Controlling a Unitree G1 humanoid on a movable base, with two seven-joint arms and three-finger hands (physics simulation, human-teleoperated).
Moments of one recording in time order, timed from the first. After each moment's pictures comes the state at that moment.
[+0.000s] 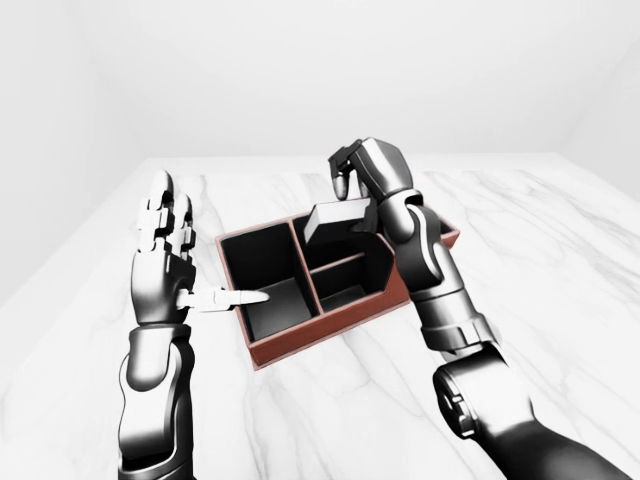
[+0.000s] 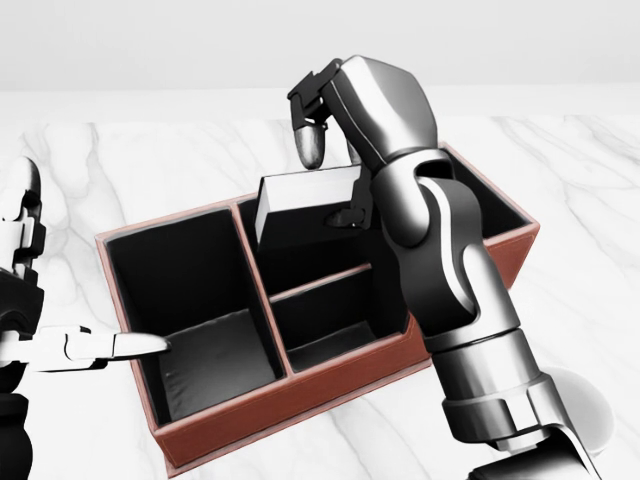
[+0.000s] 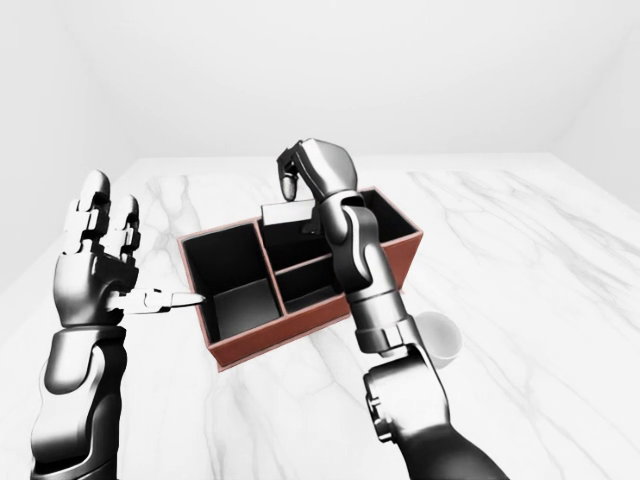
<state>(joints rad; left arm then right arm) -0.07 0.10 0.21 -0.47 -0.08 0.09 -0.09 -0.87 -0.06 0.06 0.34 -0.87 0.03 0.08</state>
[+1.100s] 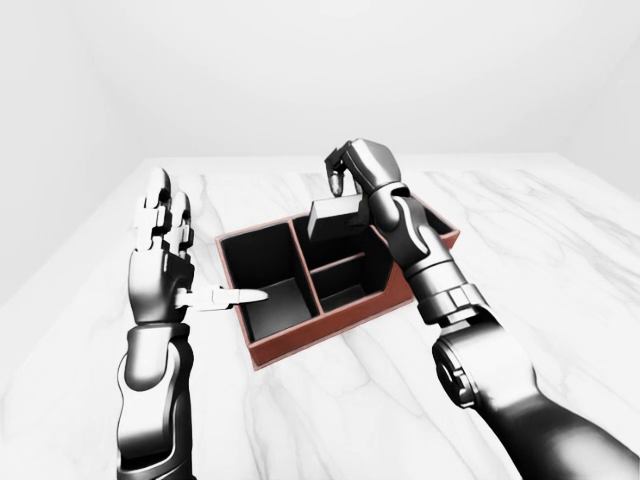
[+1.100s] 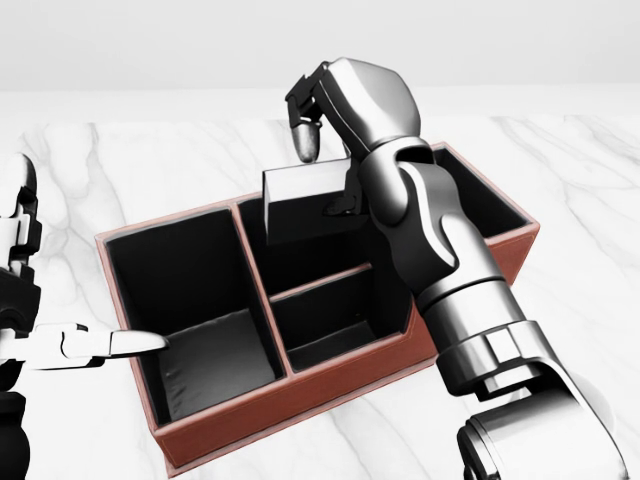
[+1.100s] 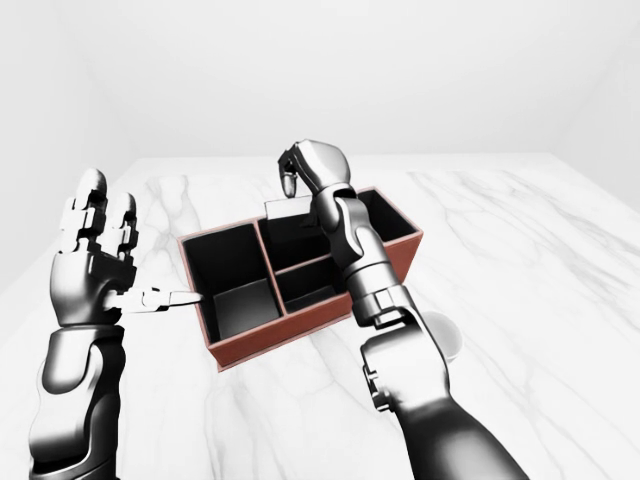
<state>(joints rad) -0.07 0.10 0.21 -0.47 -0.09 0.09 -0.09 -1.05 -0.09 0.06 0.76 -0.88 -0.09 -0.08</state>
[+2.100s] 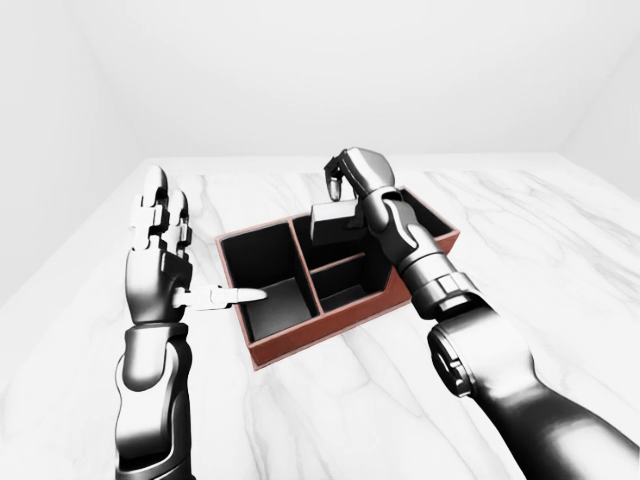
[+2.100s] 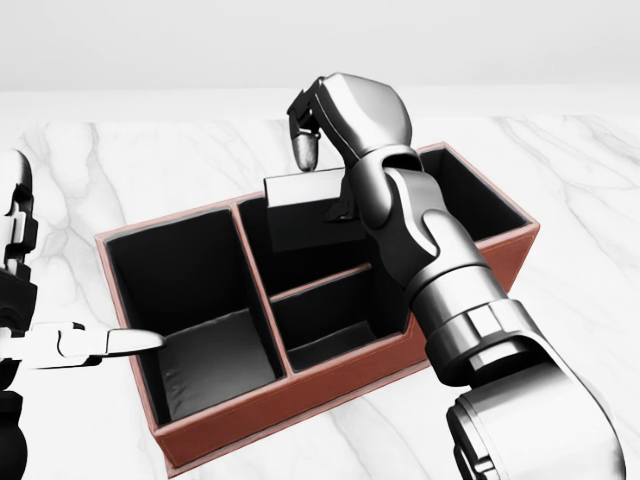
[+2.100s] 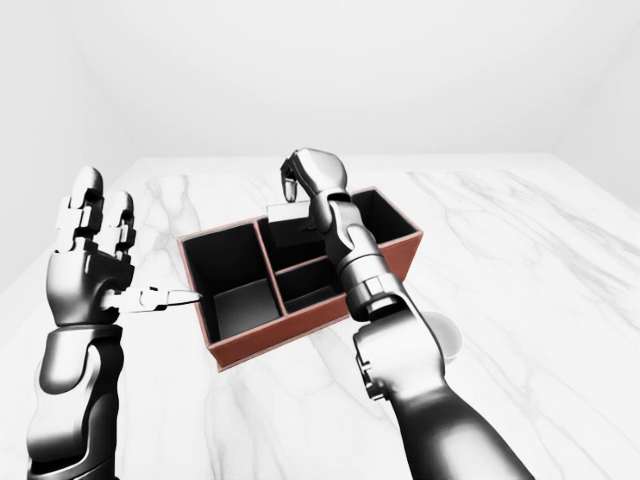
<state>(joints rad) -0.08 0.10 0.22 -0.48 -0.09 0.09 -0.08 -1.15 -0.07 0.08 1.02 -0.89 -0.09 -0.19</state>
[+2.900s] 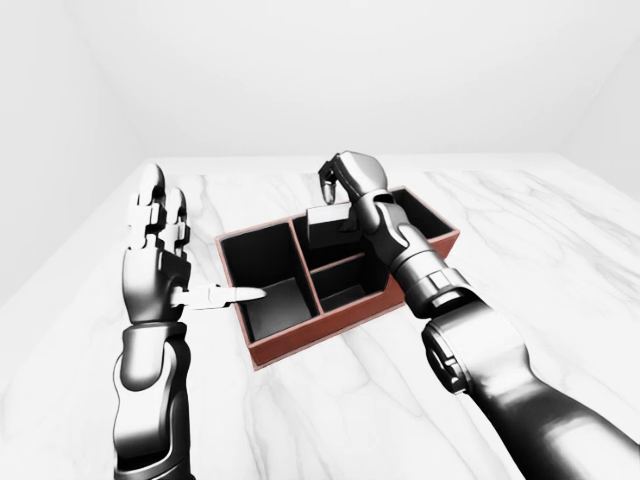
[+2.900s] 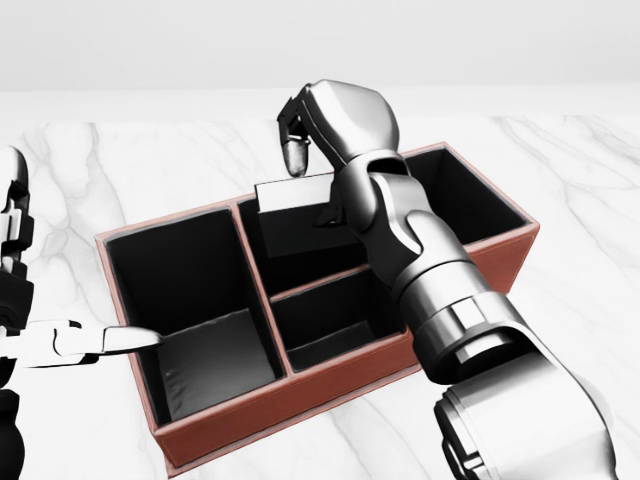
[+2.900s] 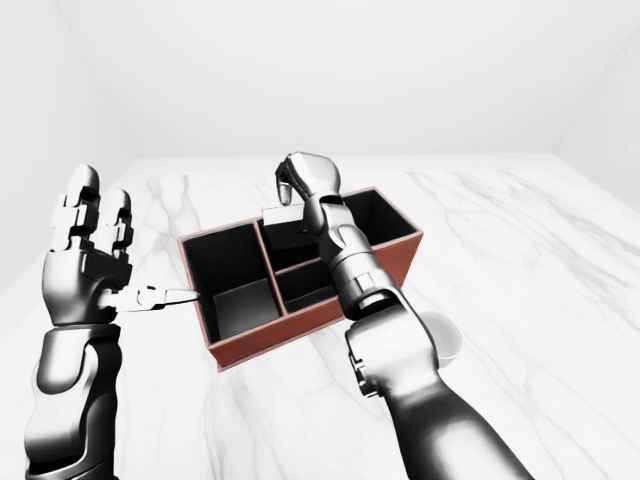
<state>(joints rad) -0.08 0.11 0.22 -0.49 -0.10 0.09 -0.08 -1.20 -0.05 0.10 1.12 -0.91 -0.09 -0.24</state>
